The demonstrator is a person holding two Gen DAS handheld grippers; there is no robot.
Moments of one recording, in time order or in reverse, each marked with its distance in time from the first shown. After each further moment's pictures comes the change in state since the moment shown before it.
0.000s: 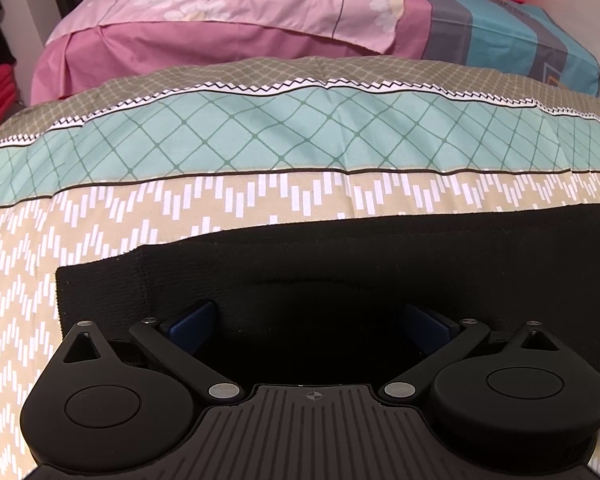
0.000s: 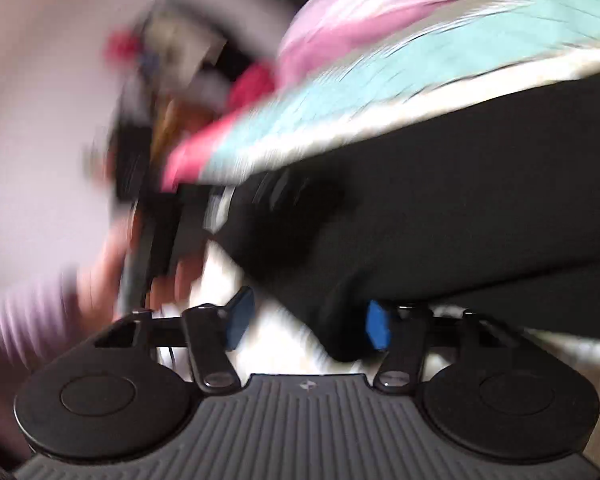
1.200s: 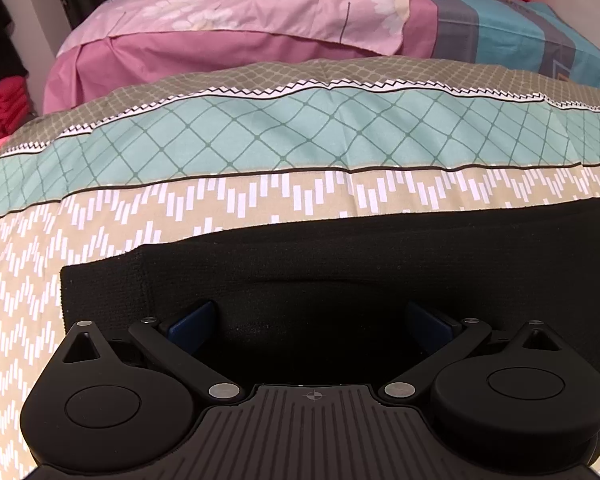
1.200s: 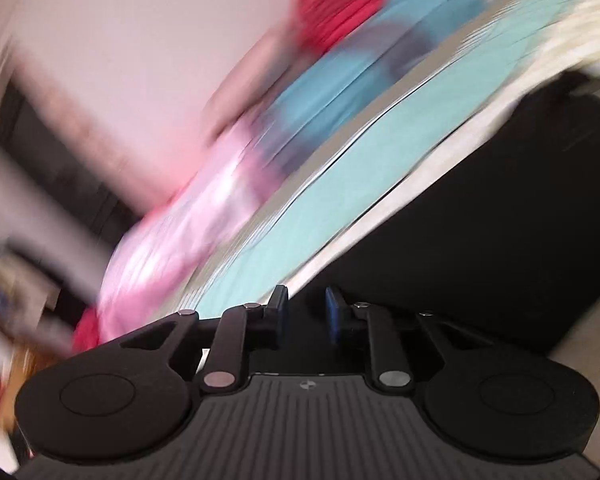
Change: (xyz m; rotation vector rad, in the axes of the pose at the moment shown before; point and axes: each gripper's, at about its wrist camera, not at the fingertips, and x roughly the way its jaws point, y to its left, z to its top) left arm 0.002 -0.011 -0.005 0.005 -0.027 0.064; right arm -0.246 -0.138 0.057 0.239 -0.698 -0.501
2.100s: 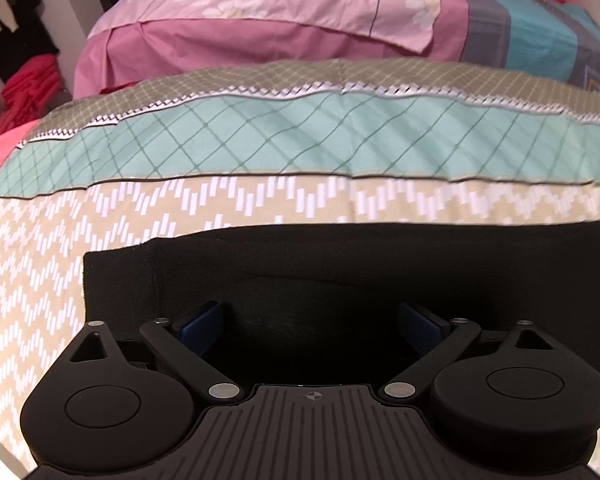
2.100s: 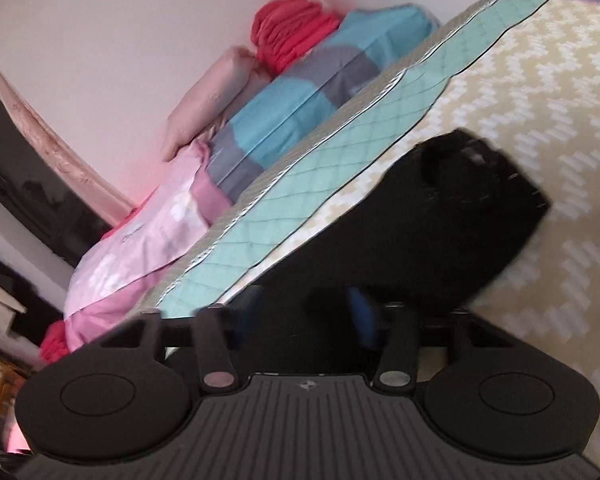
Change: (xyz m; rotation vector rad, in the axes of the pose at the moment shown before) left arm -0.019 -0.017 0.013 -0.075 0.046 0.069; right arm -0.016 -0.039 0.031 -0.030 -0.004 -0.105
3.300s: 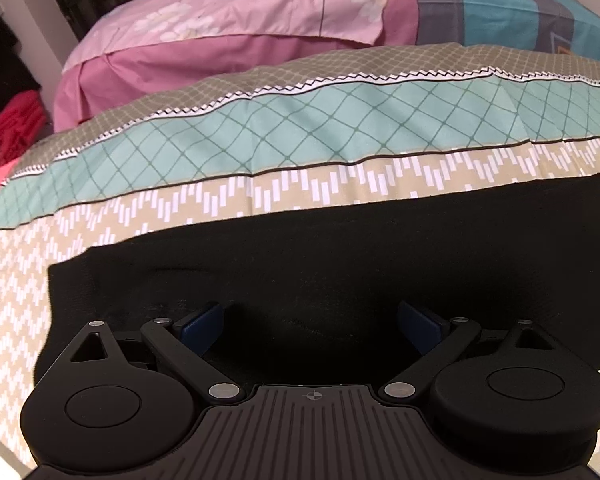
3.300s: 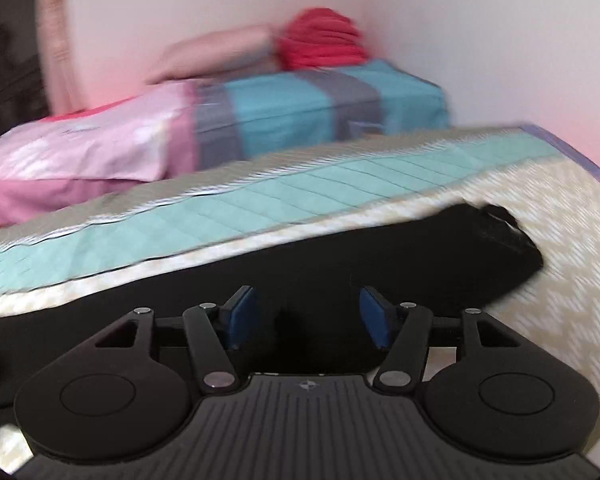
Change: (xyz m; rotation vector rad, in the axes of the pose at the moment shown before) left arm -0.007 -0.072 -0.012 0.121 -0.008 0.045; right arm -0.028 0.159 -0.077 -0.543 -0.007 -0.291
